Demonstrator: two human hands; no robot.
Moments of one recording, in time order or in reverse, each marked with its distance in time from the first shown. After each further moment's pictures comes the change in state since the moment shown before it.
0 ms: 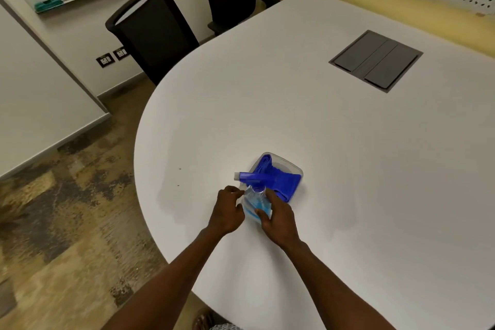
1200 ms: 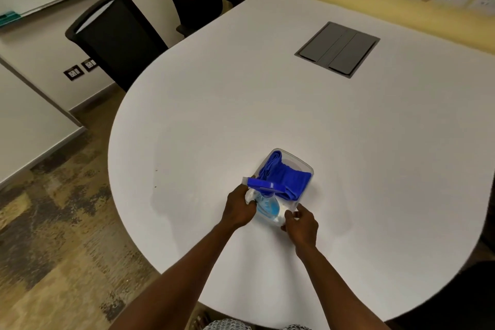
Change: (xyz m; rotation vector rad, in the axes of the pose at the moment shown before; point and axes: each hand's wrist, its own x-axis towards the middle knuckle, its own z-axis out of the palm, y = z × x) left_hand -0.020 0.062 0.062 -0.198 -0.088 0.069; right_hand -0.052 0.092 -0.041 0.363 0.354 0.665
